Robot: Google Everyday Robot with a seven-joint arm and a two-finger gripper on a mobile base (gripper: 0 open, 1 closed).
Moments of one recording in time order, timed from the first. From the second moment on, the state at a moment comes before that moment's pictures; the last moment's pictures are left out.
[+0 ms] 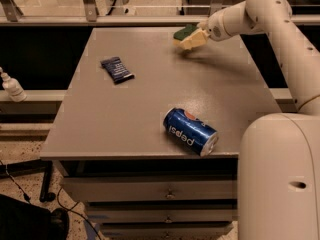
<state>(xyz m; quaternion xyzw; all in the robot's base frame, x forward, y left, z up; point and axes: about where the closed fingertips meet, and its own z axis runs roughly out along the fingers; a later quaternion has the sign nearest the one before) 0.840 -0.141 0.873 -0.42 0.77 0.14 0.46</state>
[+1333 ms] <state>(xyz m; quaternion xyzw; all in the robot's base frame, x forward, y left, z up) 0.718 -0.023 0.897 -0.63 0.64 0.21 0.39</state>
